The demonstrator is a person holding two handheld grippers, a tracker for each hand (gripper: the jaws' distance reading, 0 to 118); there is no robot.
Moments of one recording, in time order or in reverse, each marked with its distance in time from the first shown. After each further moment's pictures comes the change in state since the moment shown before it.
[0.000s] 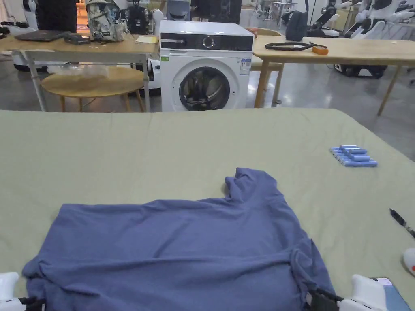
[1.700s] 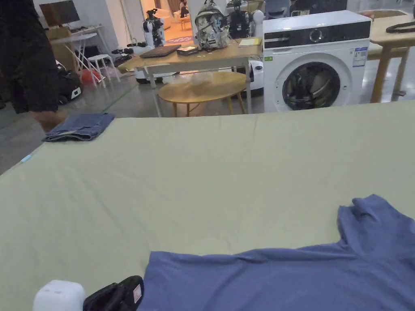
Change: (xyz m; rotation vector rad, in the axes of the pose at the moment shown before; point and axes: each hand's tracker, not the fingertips) left arm 0.043 -0.042 0.211 0.474 -0.049 -0.037; right arm -0.076 -0.014 0.147 0.327 0.253 0.382
